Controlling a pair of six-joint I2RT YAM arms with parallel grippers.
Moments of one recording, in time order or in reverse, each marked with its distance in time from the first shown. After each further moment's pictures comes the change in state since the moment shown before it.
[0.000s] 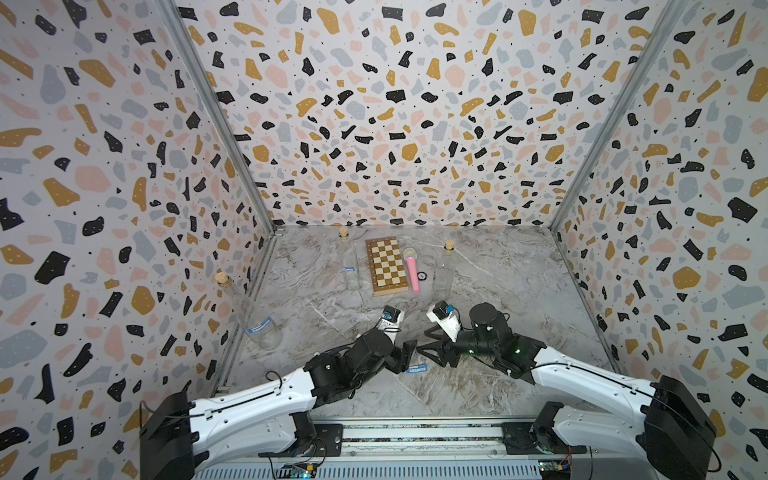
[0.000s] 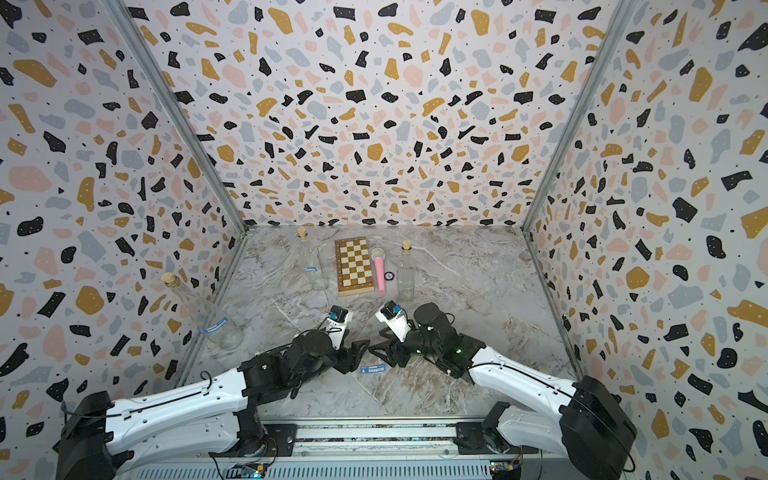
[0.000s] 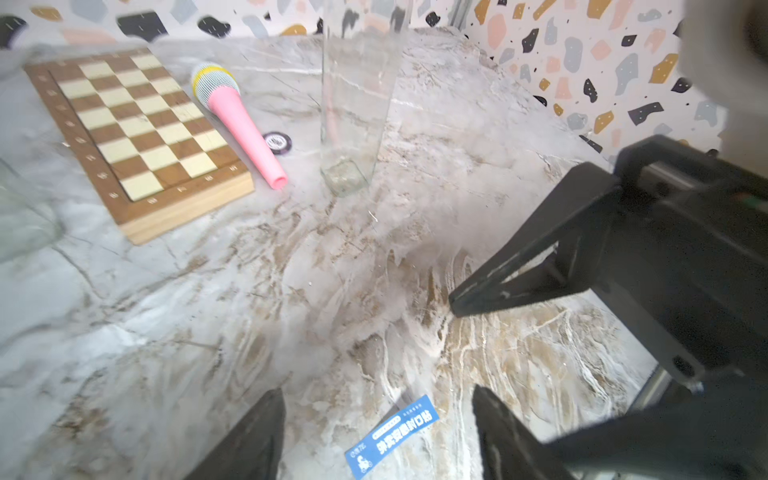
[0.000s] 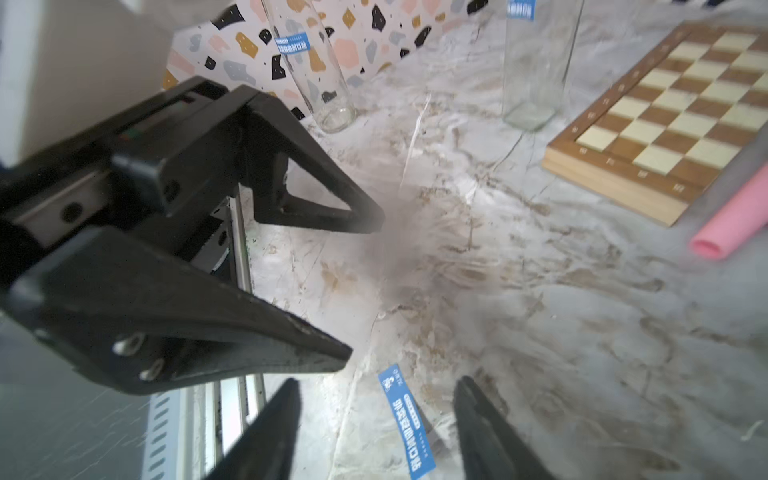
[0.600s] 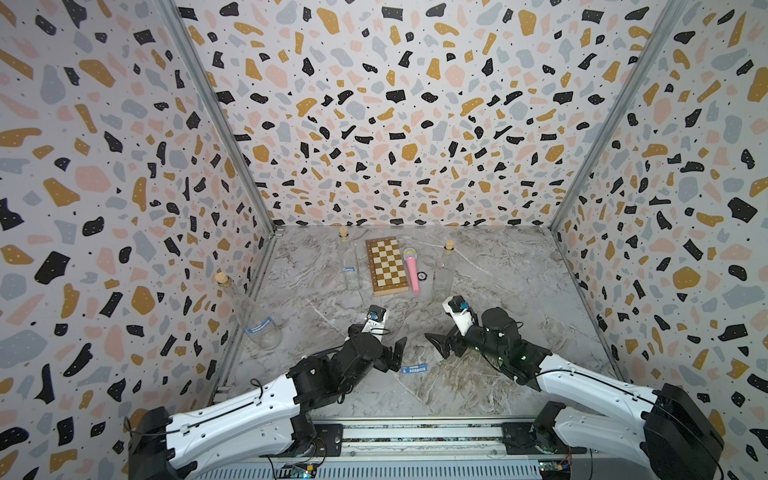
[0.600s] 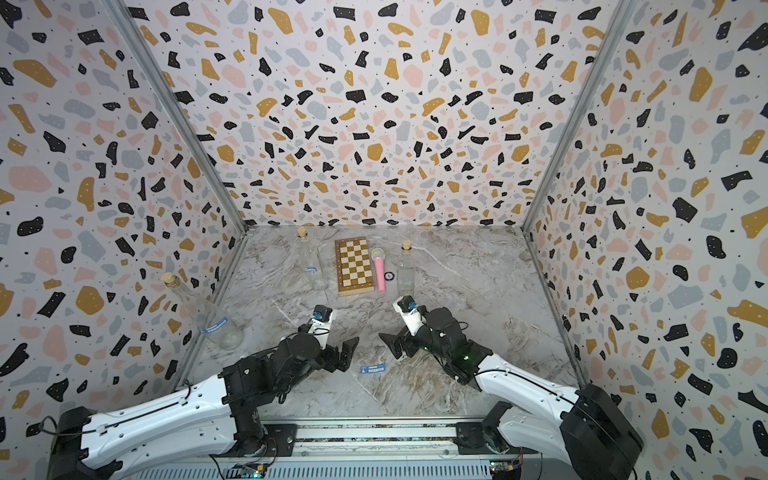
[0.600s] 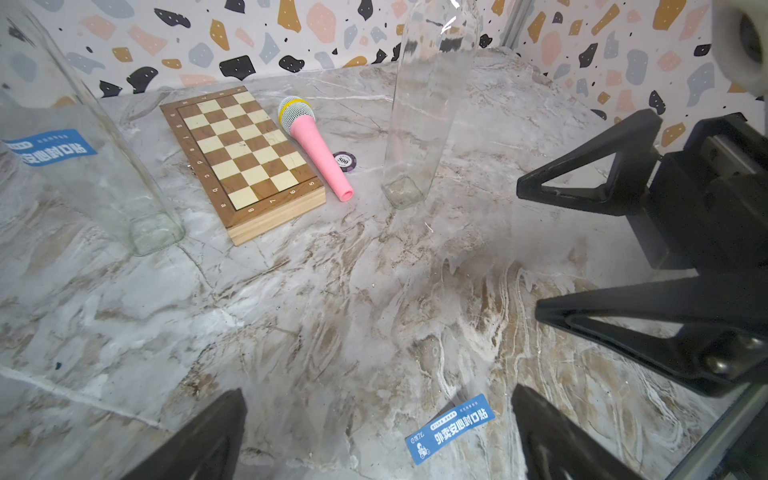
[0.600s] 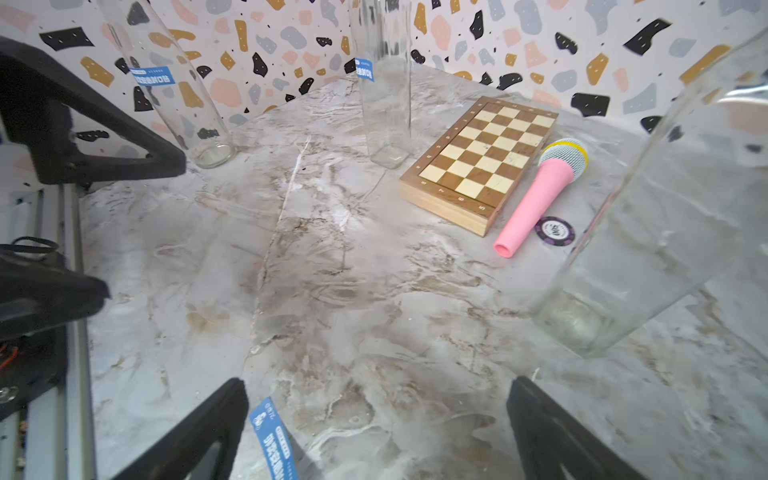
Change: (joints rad) left arm 0.000 -0.113 -0.002 -0.130 -0.136 0.019; right arm -0.063 -0.032 -0.117 0.161 0.265 -0.057
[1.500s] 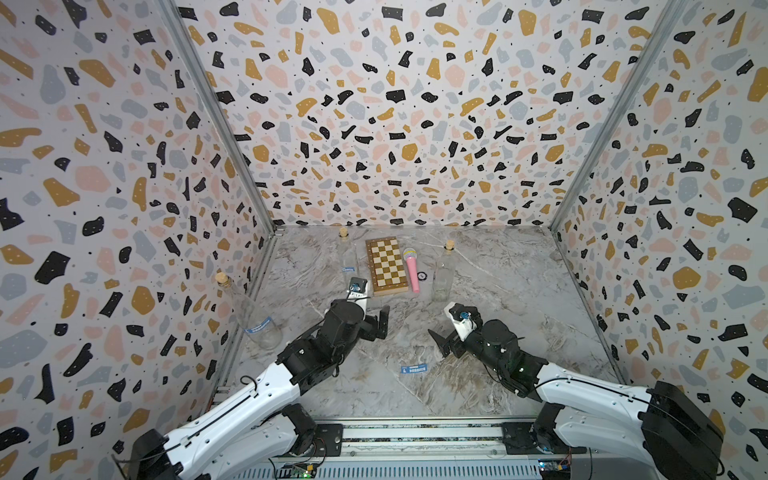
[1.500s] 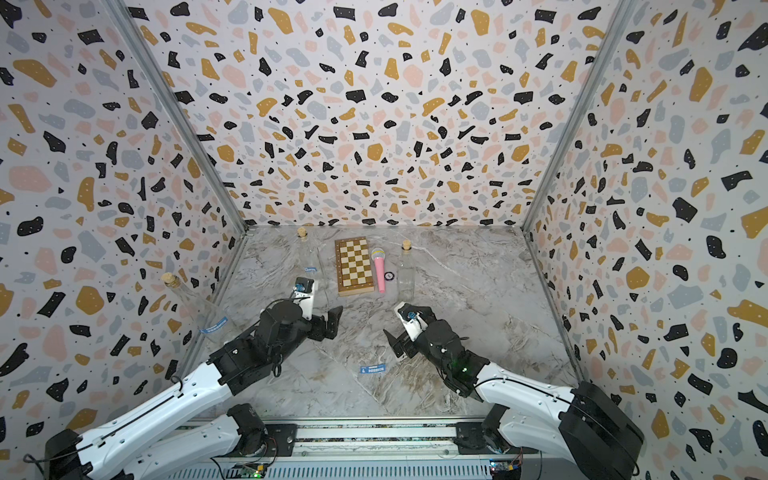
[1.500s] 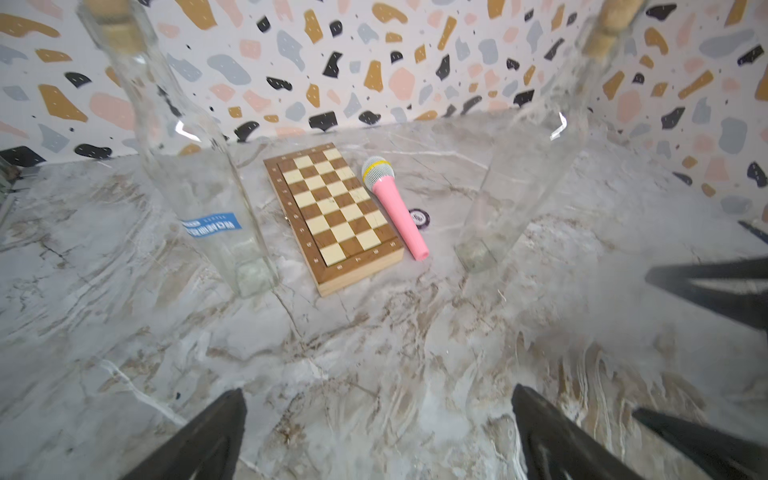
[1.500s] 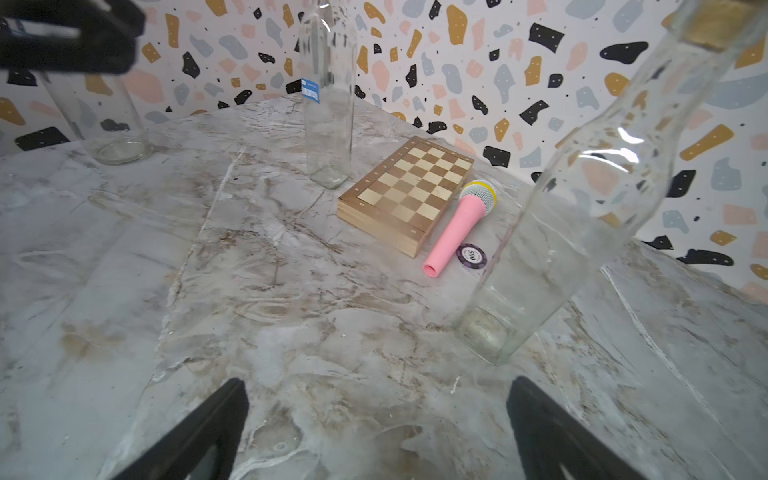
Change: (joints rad) left arm 0.335 0.054 0.143 0.018 0.117 0.156; right arm 0.113 -0.002 -0.079 0.173 0.298 -0.090
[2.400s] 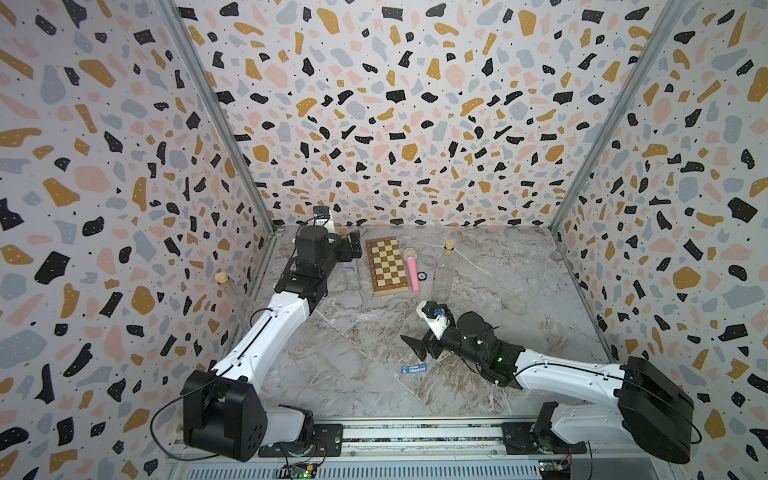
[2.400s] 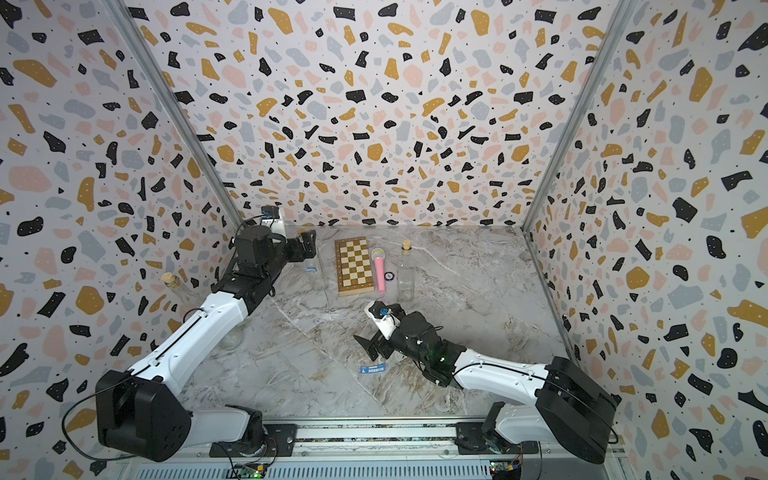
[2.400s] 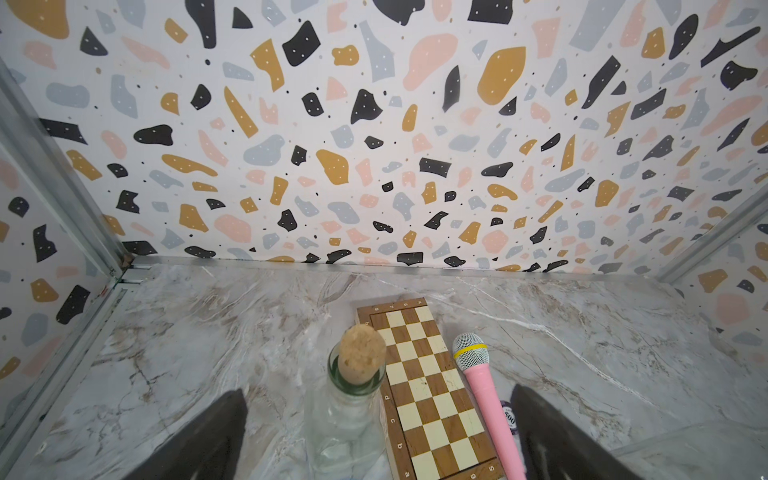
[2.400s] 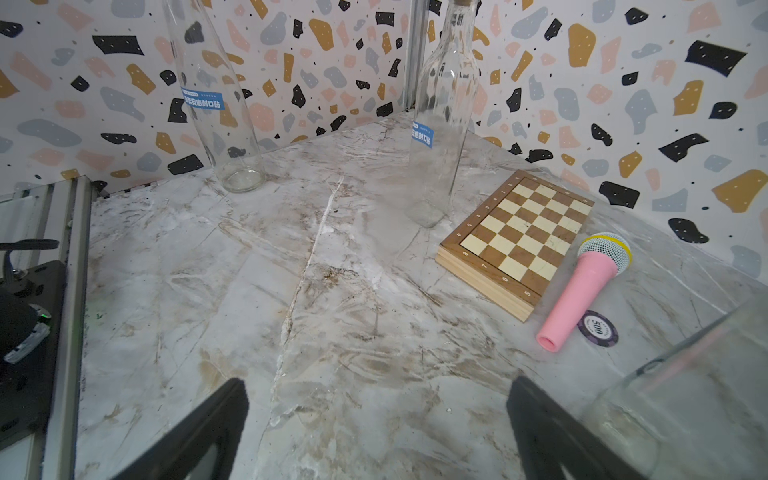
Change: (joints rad) left arm 0.497 0.448 0.394 0.243 0.278 0.105; right arm 0.094 0.183 0.182 -0.001 -0.154 0.053
